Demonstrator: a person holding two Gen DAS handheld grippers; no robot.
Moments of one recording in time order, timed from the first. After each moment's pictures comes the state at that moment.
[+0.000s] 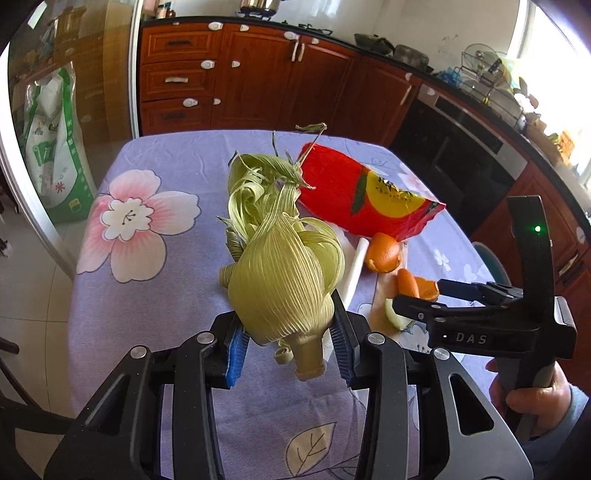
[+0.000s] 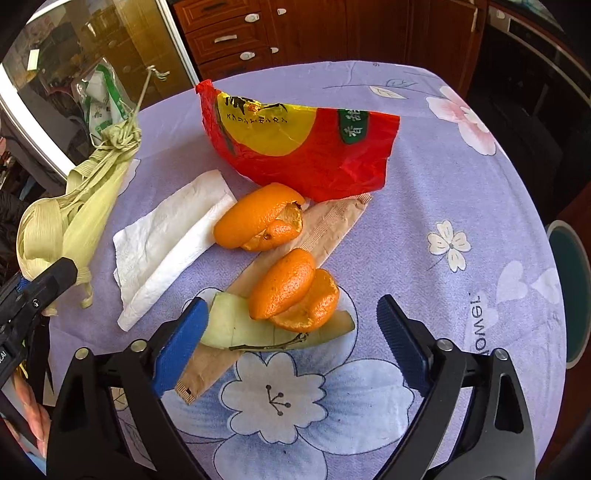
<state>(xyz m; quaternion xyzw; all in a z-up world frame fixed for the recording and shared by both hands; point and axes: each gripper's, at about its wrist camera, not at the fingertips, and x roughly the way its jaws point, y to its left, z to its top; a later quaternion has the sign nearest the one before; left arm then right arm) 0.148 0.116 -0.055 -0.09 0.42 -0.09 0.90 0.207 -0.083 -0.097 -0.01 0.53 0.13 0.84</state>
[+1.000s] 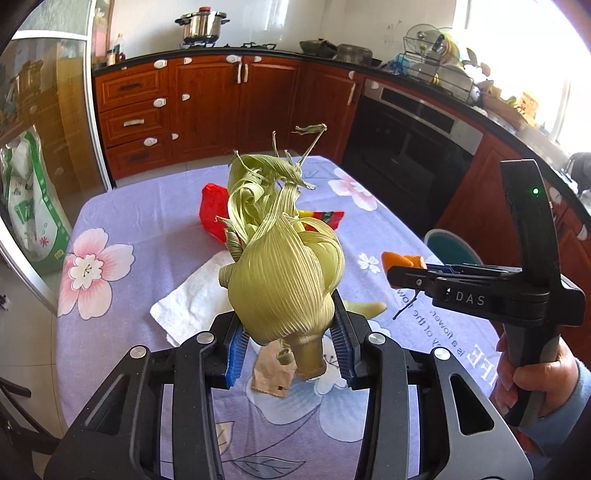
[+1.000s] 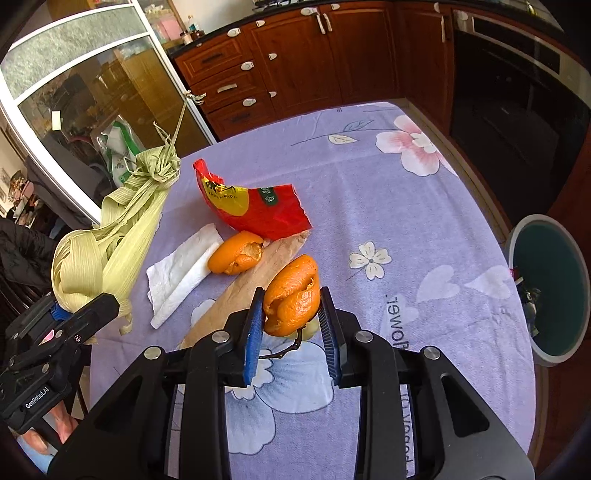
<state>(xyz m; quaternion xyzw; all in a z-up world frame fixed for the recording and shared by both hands) 0.122 0.022 -0.003 -0.02 0.38 -0.13 0.91 0.174 -0.177 -0.038 0.06 0.48 0.16 0.86</state>
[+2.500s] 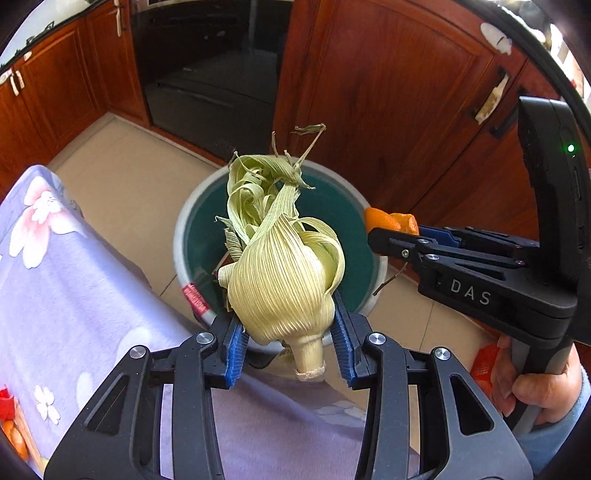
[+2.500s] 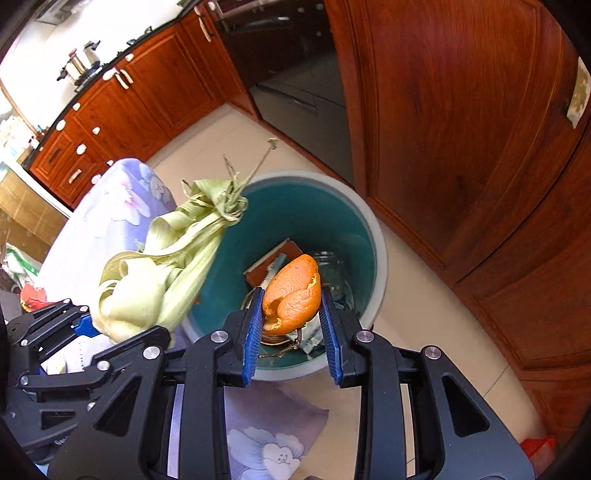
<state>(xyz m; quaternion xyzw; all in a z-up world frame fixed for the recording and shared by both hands) 0.231 -0.381 -0.089 0.14 0.50 -0.37 0.77 0.176 -0.524 -0.094 0.20 0.49 -0.09 0.84</state>
